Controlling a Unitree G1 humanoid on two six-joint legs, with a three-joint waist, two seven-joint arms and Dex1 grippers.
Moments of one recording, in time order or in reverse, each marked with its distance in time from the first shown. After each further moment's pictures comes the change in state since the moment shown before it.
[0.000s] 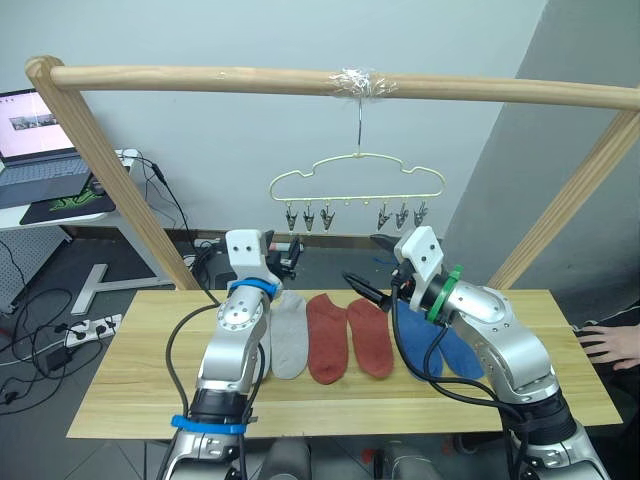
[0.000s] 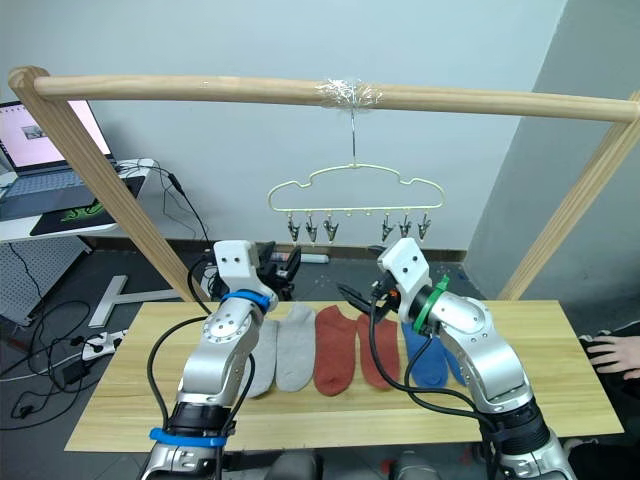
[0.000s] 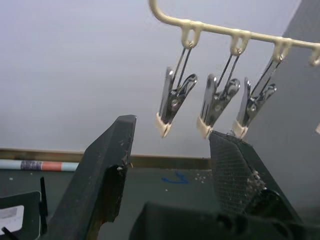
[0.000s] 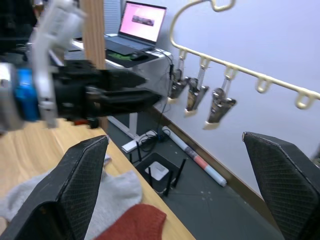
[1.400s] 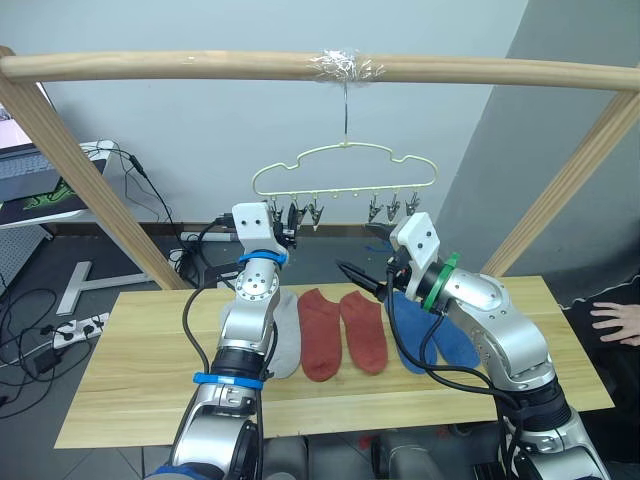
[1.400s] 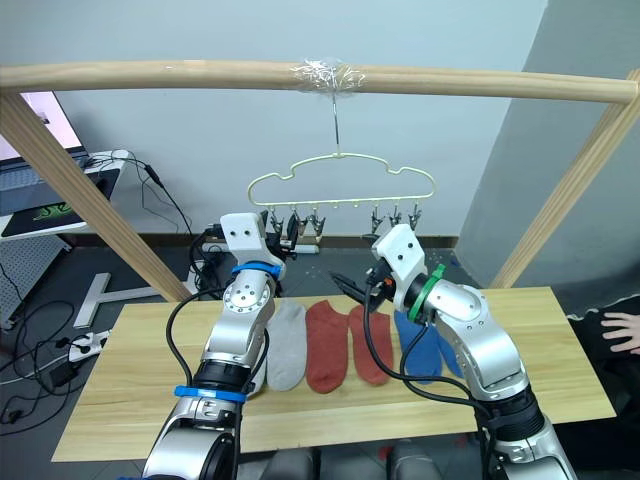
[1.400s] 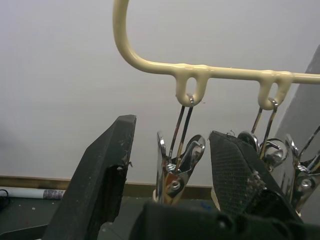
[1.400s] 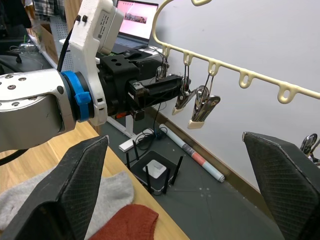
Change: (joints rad) left arm -0.196 -0.027 0.030 0.274 0.100 -0.202 0.159; right arm -0.054 0.007 -0.012 0.002 0.006 0.041 -0.005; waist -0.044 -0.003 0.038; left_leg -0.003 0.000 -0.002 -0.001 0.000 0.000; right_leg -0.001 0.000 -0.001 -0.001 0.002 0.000
